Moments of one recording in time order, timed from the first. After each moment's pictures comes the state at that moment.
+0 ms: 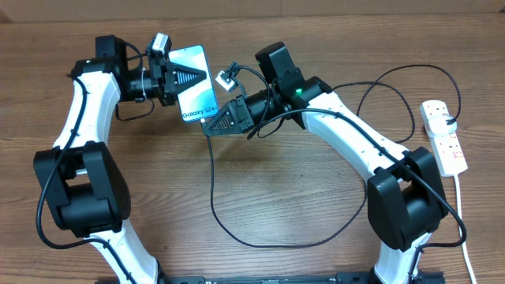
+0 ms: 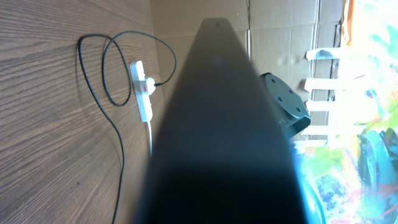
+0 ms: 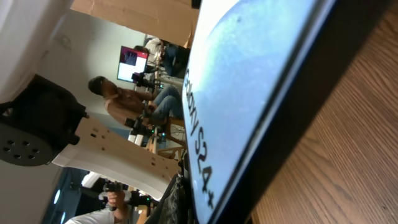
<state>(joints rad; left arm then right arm) 0.13 2.02 1.63 -1.00 1.53 -0.08 0.54 1.97 1.56 -0.44 -1.28 0.37</state>
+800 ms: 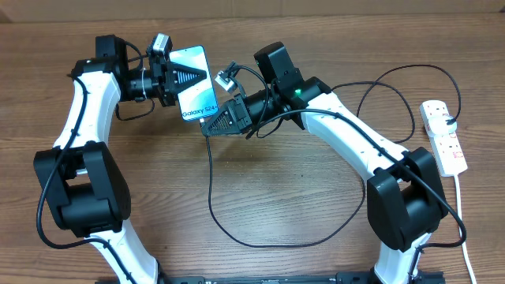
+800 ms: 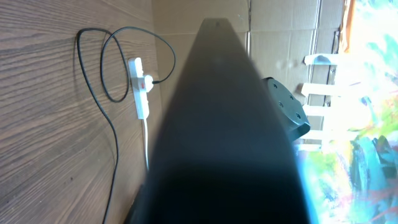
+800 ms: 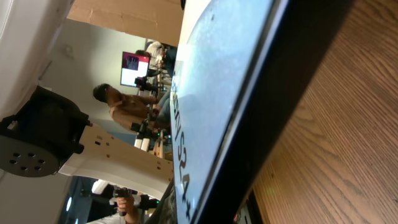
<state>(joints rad) 0.13 2.02 1.63 -0.99 1.53 -0.14 0.54 1.97 1.56 -0.43 -1.27 0.44</state>
